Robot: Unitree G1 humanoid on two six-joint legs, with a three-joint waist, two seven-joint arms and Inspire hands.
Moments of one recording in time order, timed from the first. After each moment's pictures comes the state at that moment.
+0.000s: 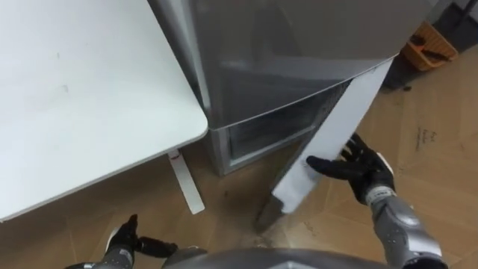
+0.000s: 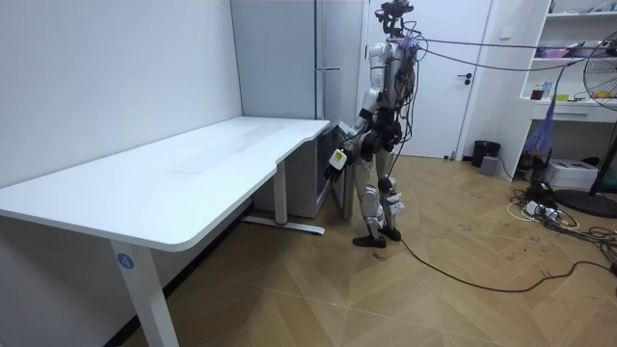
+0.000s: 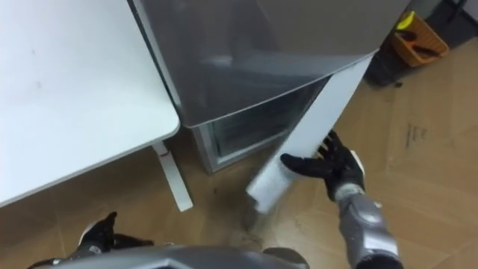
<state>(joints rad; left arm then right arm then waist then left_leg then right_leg) 0.14 0.21 0.03 1.05 0.05 -0.03 0.04 0.12 -0.23 0.08 0.62 0.43 -0.03 0.13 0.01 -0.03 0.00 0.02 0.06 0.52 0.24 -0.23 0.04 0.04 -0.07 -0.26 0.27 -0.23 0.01</state>
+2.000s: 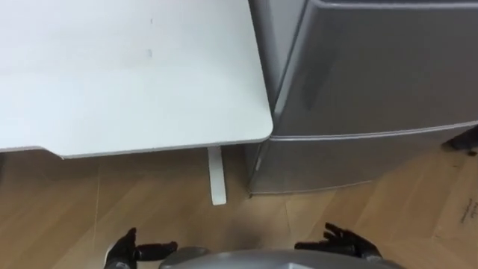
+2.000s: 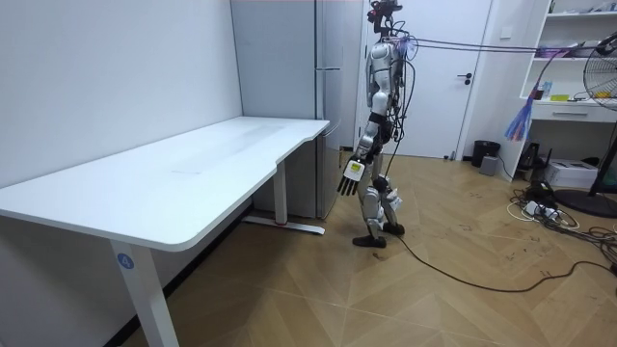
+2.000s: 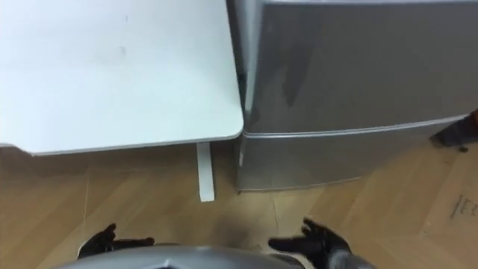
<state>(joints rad) 0.20 0.22 0.10 1.10 -0.06 -0.04 0.00 0.14 -0.23 0.00 1.22 0.35 0.02 0.28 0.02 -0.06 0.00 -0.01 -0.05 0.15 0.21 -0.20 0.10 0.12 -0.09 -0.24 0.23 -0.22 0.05</state>
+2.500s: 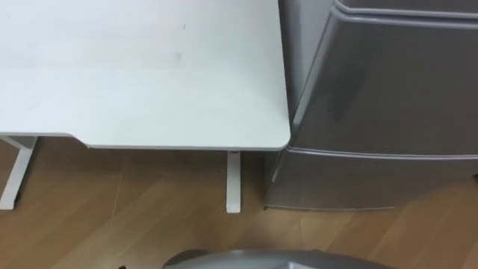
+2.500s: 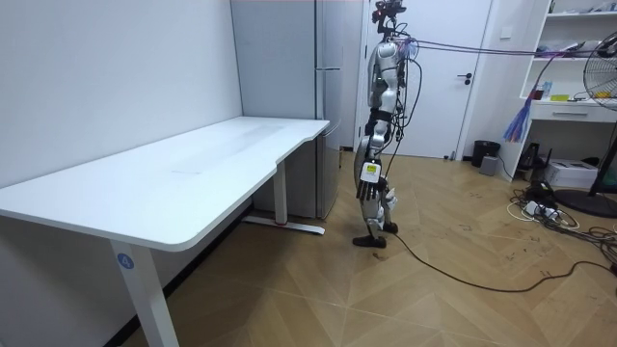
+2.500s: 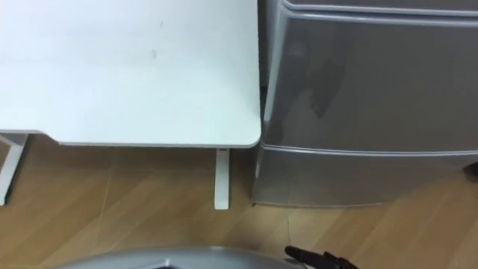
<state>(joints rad) 0.24 0.20 0.20 1.12 0.17 0.10 0.01 0.12 -0.24 -0.12 1.34 0.41 0.09 0.26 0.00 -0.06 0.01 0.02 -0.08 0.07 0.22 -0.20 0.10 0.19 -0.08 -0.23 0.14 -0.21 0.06</state>
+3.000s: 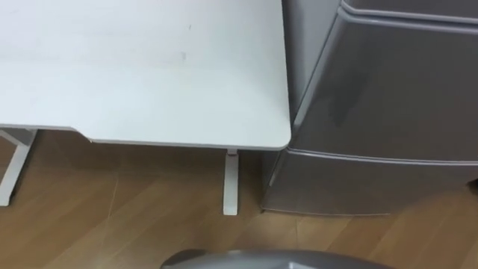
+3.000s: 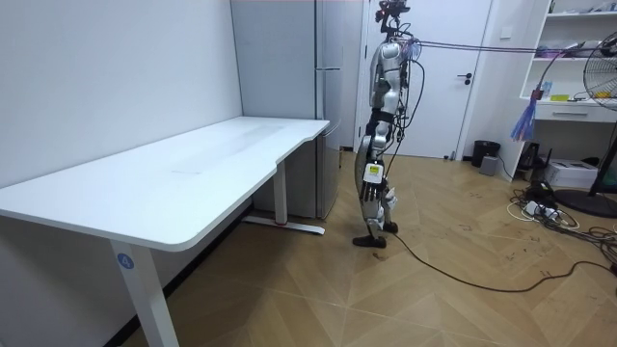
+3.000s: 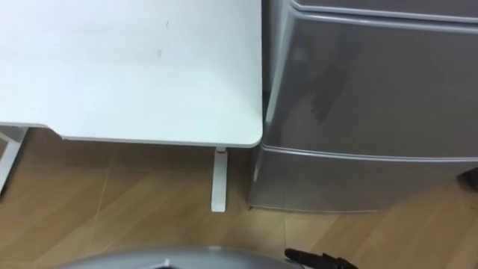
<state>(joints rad) 0.23 0.19 0.20 1.12 0.21 0.17 -0.01 0.10 -0.24 -0.10 1.34 0.39 0.13 0.28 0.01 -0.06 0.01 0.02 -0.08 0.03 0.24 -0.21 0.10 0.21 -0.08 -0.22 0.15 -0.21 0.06</state>
